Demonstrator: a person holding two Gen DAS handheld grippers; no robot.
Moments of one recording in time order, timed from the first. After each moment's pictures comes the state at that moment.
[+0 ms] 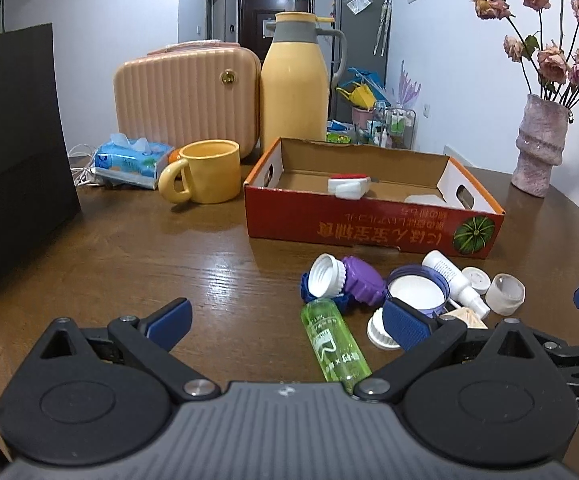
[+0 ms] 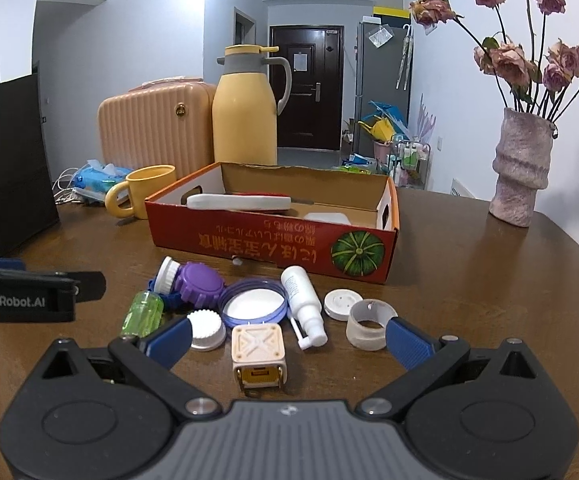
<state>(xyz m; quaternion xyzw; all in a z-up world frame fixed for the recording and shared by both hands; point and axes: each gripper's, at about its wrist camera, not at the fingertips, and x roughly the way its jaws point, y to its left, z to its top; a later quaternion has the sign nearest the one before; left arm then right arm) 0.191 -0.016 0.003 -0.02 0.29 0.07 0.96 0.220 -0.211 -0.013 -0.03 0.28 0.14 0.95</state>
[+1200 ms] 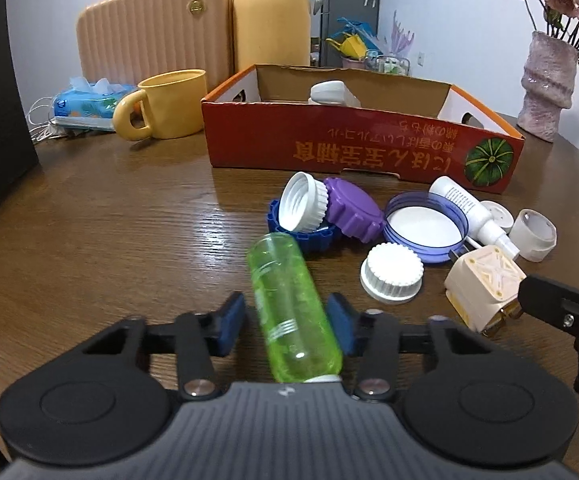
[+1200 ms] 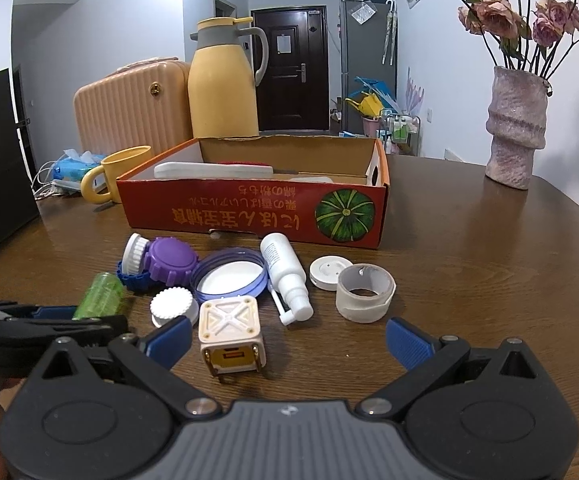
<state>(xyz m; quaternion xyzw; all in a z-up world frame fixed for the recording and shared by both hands) 0.233 -0.035 -0.067 -0.02 0.36 0.06 0.93 0.242 -0.220 -0.047 0.00 0.31 0.12 0.94</state>
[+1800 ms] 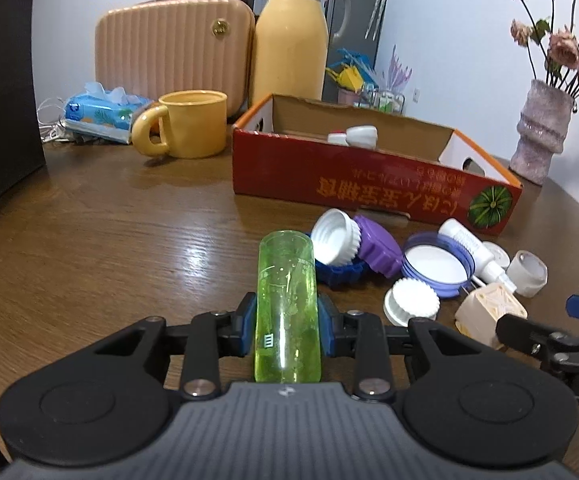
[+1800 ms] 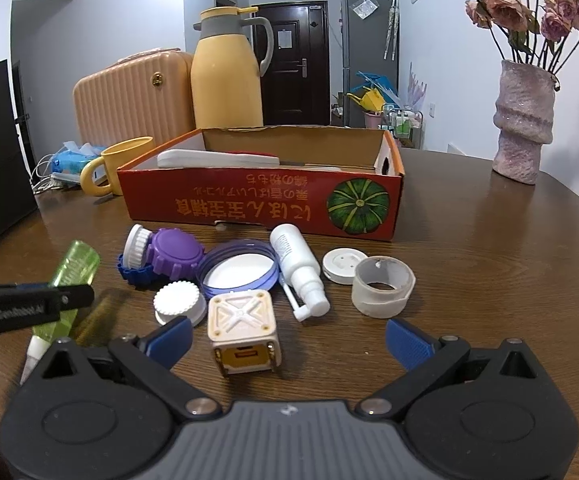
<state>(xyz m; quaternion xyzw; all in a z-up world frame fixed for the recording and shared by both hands) 0.222 0.001 -0.056 -0.06 0.32 0.04 0.95 0.250 -0.205 -0.058 -0.01 0.31 0.12 0.94</state>
